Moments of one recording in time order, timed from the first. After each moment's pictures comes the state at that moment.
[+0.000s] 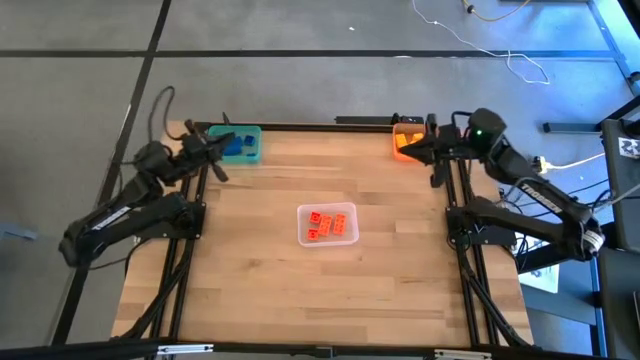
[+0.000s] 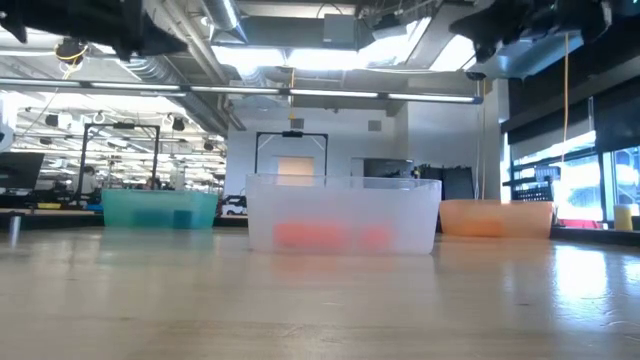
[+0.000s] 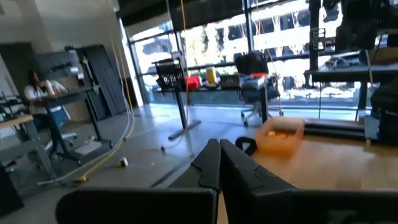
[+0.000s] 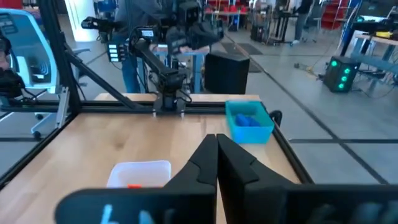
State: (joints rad) left arm 0.68 0.30 0.41 0.05 0.03 0.13; right arm -0.77 0.73 0.73 -0.14 -0.76 -0.14
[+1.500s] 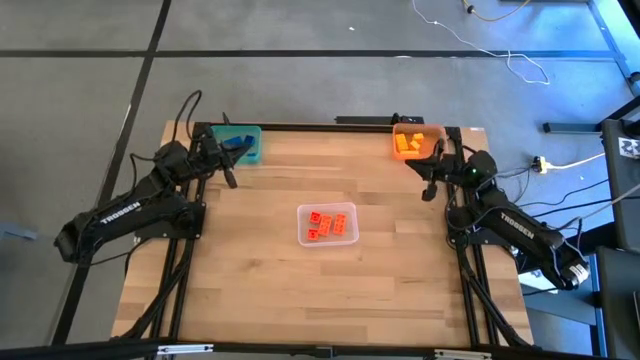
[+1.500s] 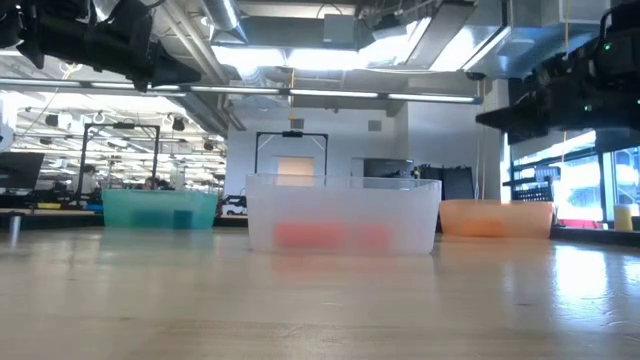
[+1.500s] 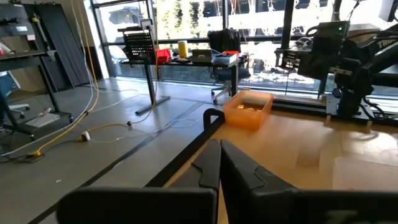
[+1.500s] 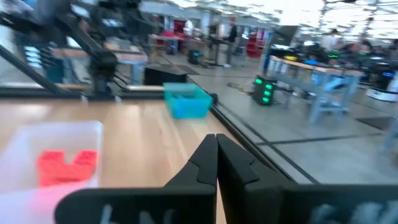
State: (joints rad) left arm 0.68 0.42 0.31 0.15 0.14 0.04; right arm -1.01 0.48 0.03 0.48 -0.72 -0.10
